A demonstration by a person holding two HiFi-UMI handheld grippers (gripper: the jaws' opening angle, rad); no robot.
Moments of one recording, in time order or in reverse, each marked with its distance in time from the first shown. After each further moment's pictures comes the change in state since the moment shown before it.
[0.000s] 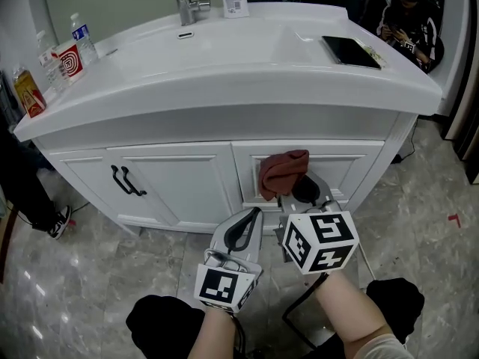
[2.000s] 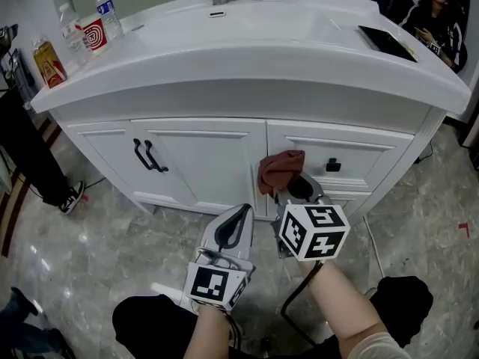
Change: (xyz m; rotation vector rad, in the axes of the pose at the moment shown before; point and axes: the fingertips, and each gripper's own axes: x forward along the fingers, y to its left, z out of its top) left arm -0.059 0.042 -0.012 0.009 0.045 0.140; right arm 0.027 0.044 -0.075 0.129 0.126 0.089
